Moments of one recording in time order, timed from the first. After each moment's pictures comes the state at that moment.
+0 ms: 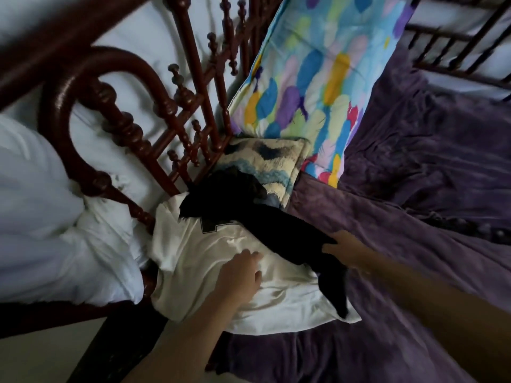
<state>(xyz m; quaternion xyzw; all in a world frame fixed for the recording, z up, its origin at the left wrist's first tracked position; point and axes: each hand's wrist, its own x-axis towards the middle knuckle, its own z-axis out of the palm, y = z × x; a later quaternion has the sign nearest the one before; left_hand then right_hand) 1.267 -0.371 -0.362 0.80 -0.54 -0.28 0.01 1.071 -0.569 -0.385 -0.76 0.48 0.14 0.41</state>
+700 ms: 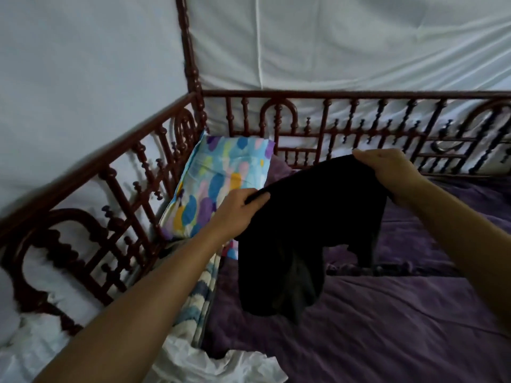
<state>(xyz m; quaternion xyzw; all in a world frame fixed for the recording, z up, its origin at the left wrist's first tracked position) 1.130 -0.546 -0.044 0.60 -0.62 -0.30 0.40 0.859 -0.640 0.026 -0.64 0.51 -0.39 0.42</state>
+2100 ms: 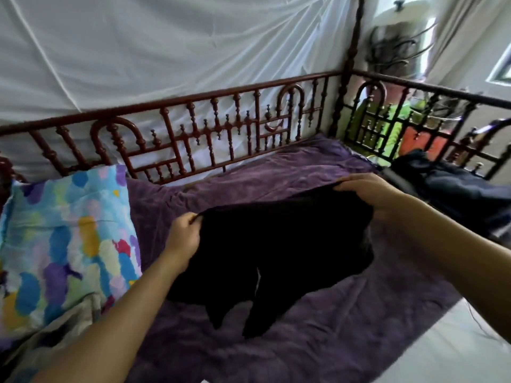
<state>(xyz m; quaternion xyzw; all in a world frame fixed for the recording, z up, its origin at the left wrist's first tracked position) 0.954 -0.596 -0.087 0.57 -0.61 -0.39 0.40 0.610 -0.520 -0.003 -0.35 0.69 -0.48 0.41</state>
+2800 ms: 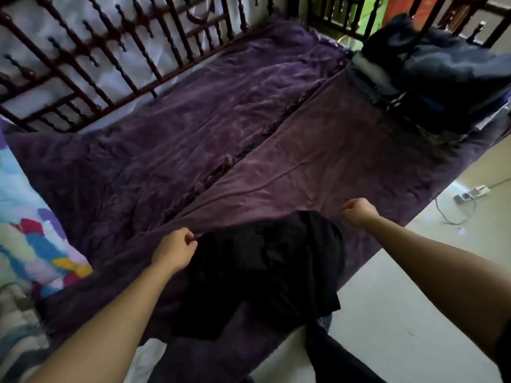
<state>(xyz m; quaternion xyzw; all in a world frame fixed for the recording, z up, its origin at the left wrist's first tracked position) 0.772 -0.591 -0.273 0.64 -0.72 -0.26 -0.07 0.367 -0.455 -0.309 -0.28 0.88 -0.15 0.35</state>
